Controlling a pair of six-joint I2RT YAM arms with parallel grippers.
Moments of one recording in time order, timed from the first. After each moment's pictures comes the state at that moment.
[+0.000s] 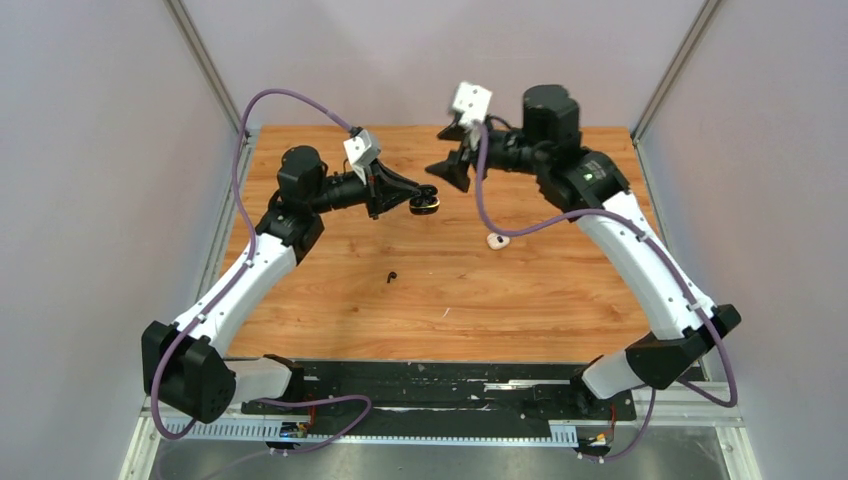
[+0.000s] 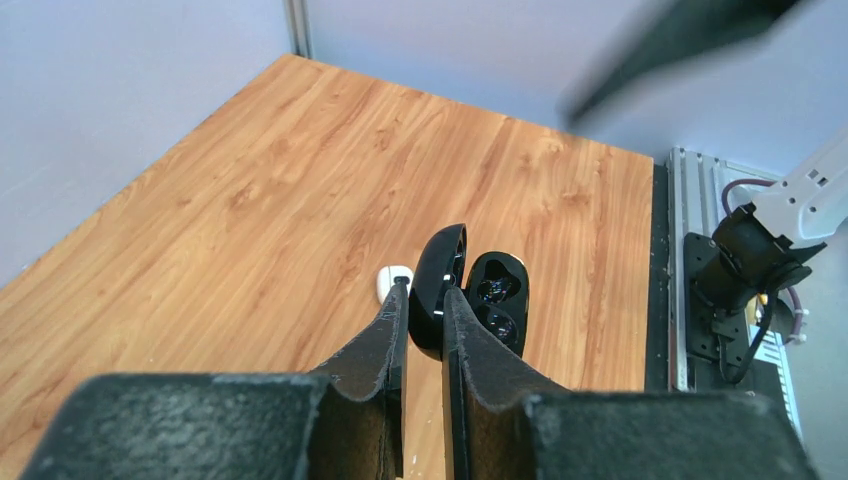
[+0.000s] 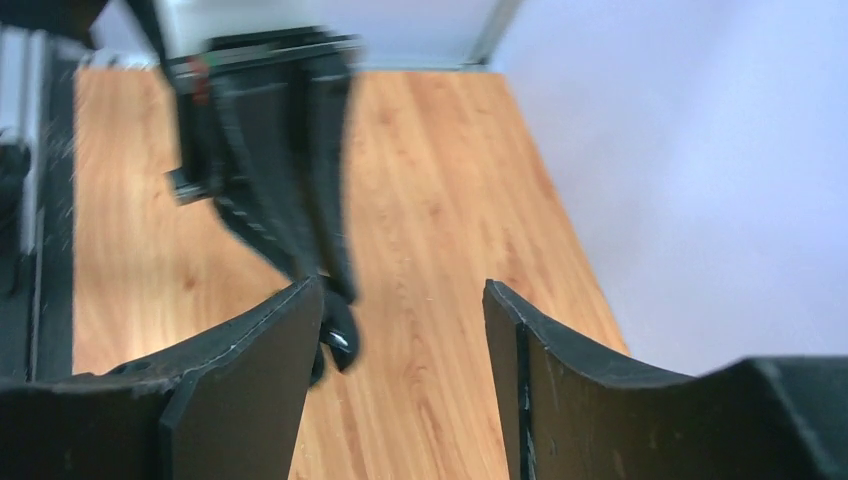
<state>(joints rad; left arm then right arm) -0.40 1.25 1.08 0.17 0.86 -0.07 0.65 1.50 1.81 -0.58 -0.57 -0.51</state>
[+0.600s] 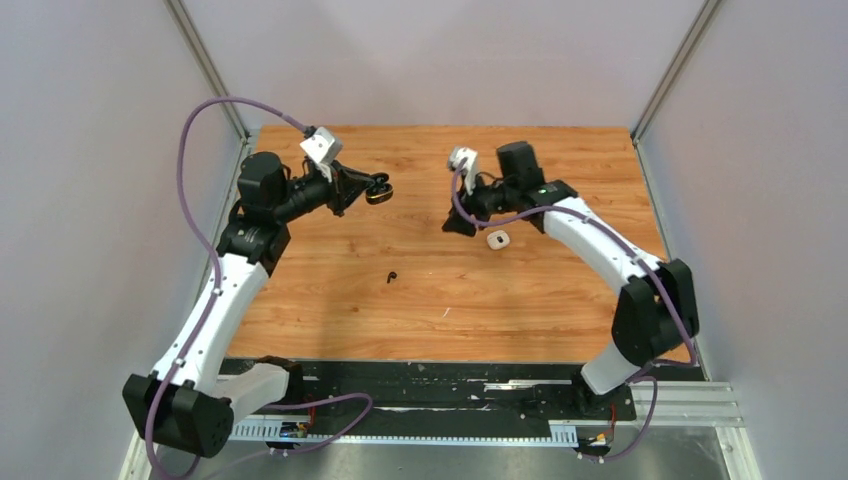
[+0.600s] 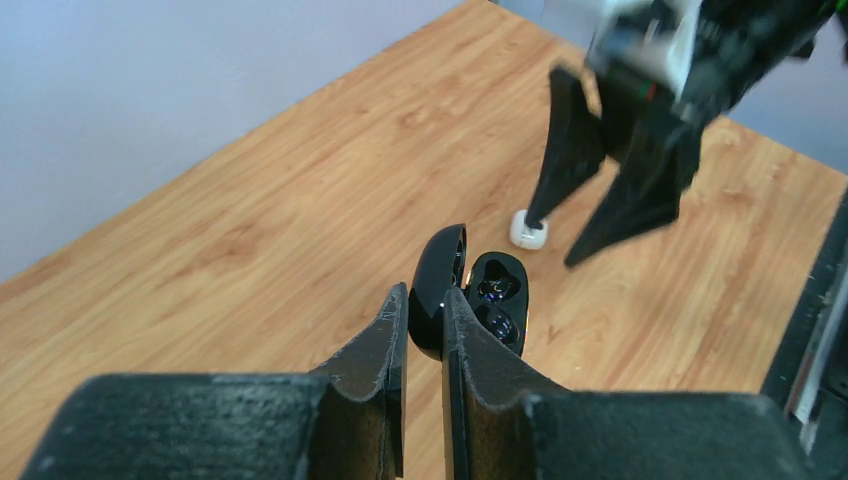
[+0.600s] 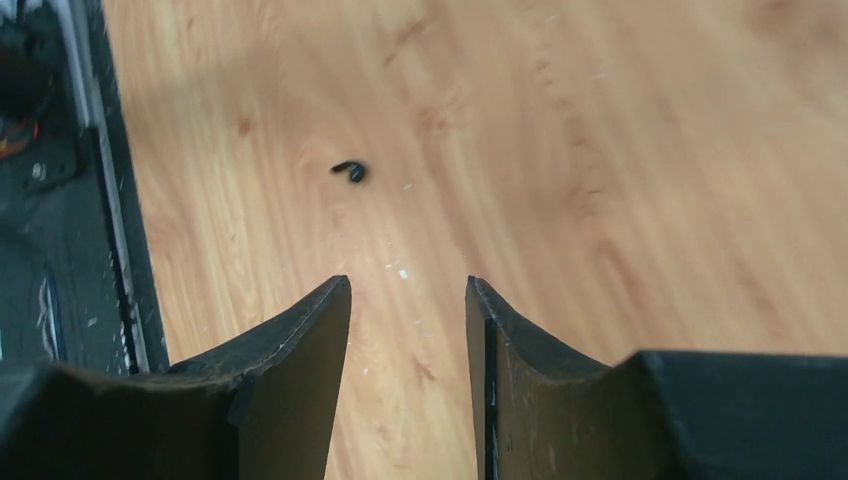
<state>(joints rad) -0.25 1.11 1.08 -0.10 0.66 0.04 0.43 1.54 1.33 -0.39 -0.72 -0.30</state>
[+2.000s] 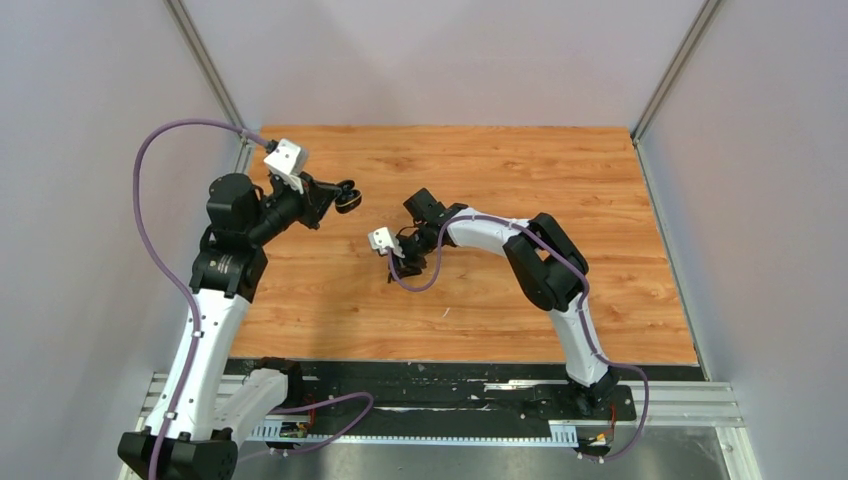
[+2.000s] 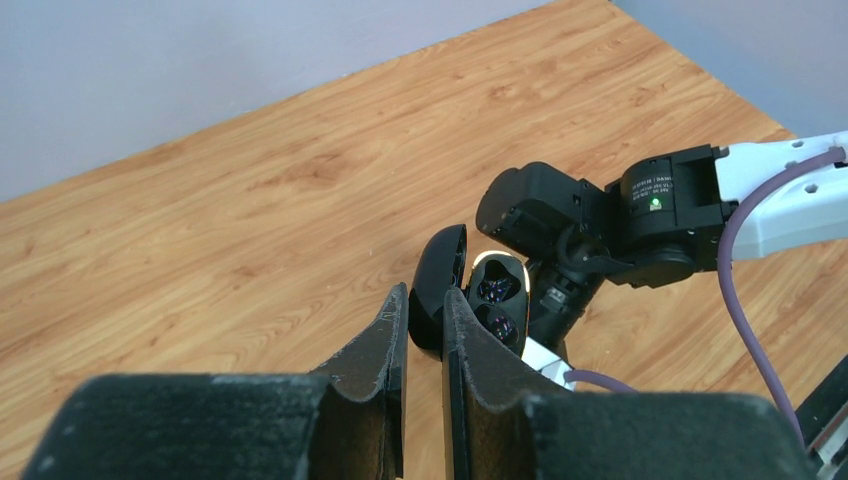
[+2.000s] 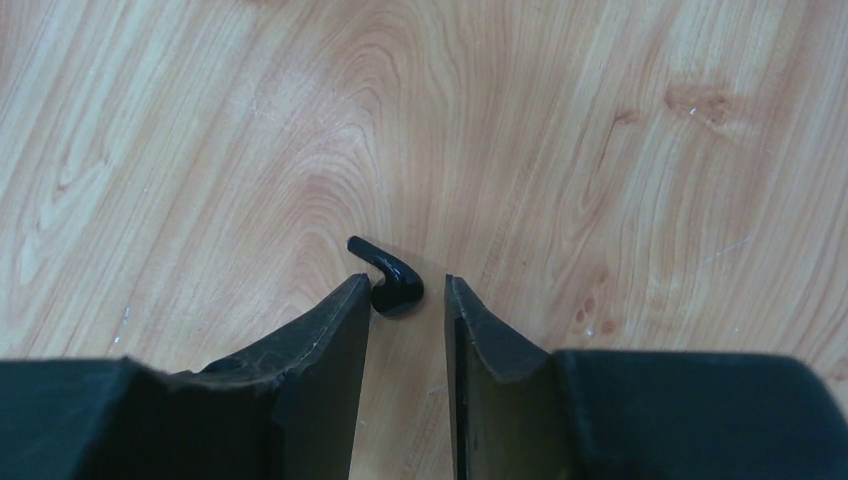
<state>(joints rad) -0.13 0.90 1.05 -0.30 0.50 0.00 0.74 2.20 1.56 -0.41 -0.79 -1.02</state>
